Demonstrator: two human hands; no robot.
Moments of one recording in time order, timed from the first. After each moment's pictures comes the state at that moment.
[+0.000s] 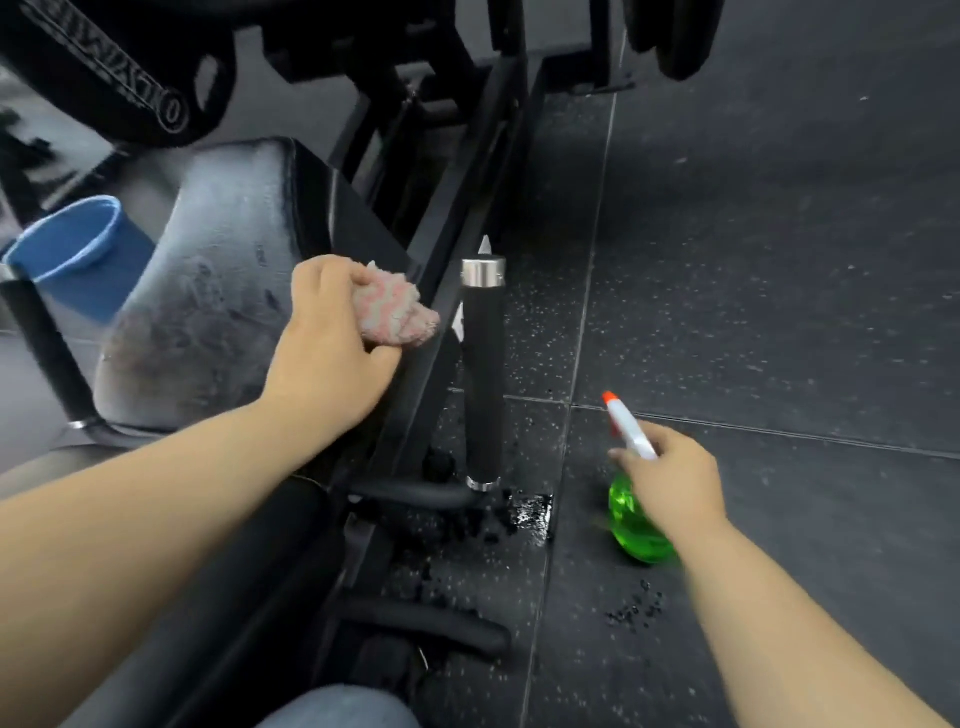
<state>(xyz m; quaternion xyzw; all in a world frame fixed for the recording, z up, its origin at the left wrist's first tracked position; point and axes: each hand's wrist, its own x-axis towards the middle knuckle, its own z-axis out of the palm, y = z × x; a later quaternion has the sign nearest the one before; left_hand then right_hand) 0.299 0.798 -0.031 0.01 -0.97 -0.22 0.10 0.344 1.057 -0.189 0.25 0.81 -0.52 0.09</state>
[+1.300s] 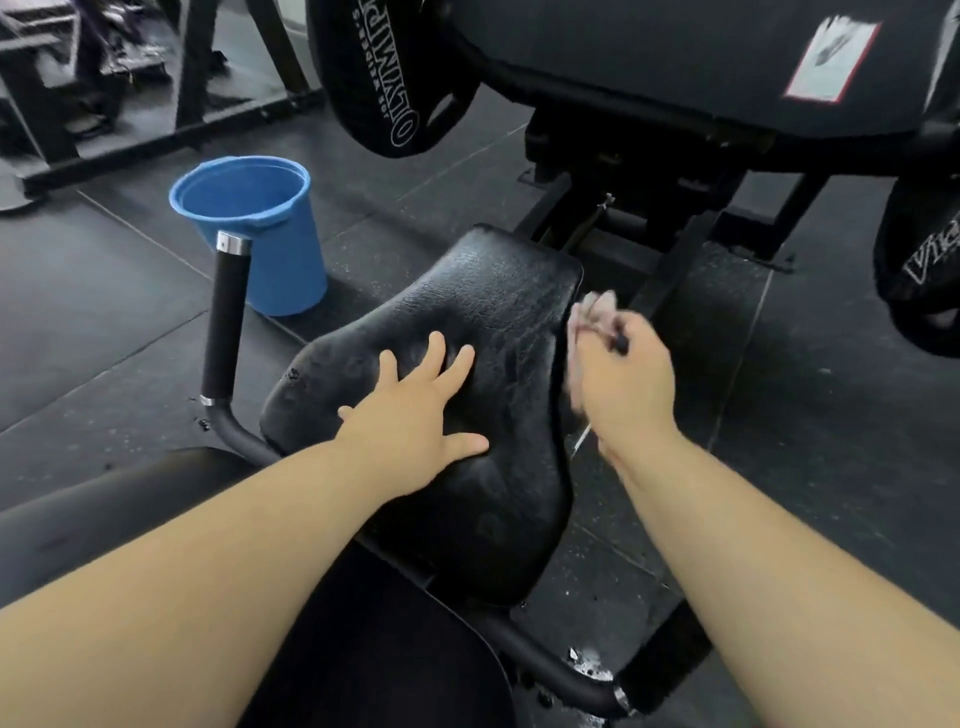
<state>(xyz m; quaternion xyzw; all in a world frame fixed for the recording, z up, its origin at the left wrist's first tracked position) 0.252 0.638 -0.022 0.08 -0.98 -0.12 -0.14 0.171 0.807 -0.010 0.04 0.79 -0.61 -0.03</state>
